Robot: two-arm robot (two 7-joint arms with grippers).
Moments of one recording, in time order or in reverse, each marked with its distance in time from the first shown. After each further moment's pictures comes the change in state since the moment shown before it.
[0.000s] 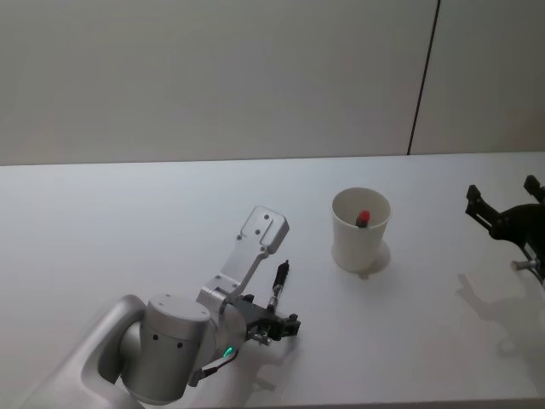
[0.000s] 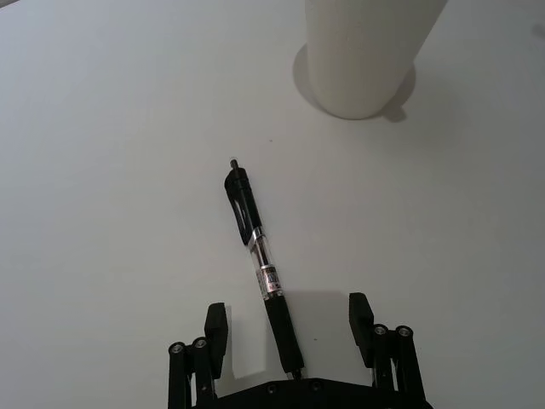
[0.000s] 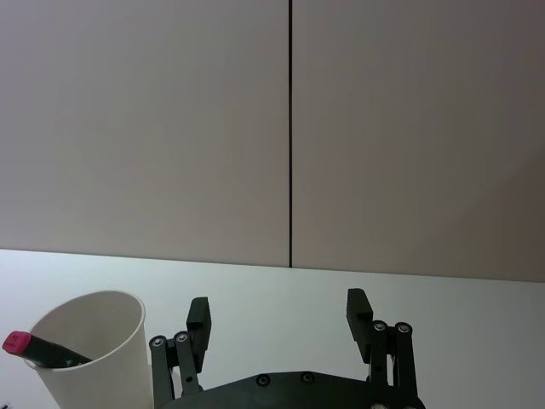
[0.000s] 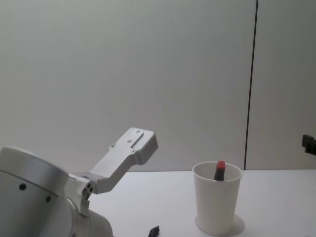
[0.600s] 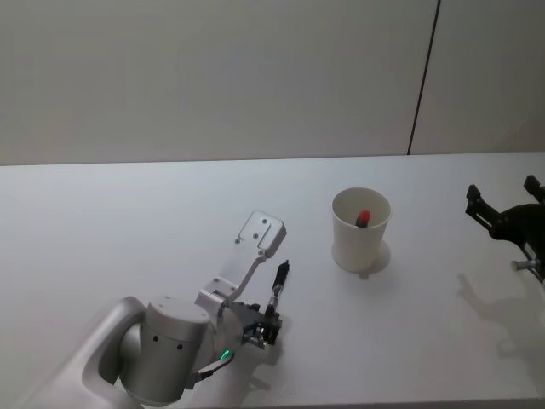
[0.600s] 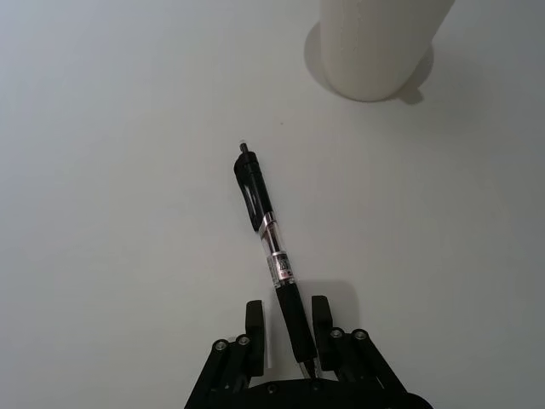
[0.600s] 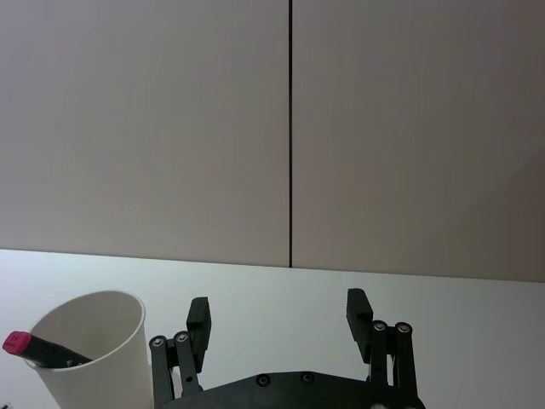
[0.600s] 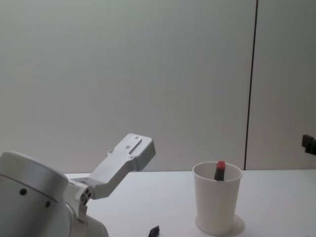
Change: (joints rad) left arm 0.002 -0.005 -0.006 0.014 0.024 0.011 0.000; right arm 0.000 0.000 0.000 0.000 0.000 0.000 0.000
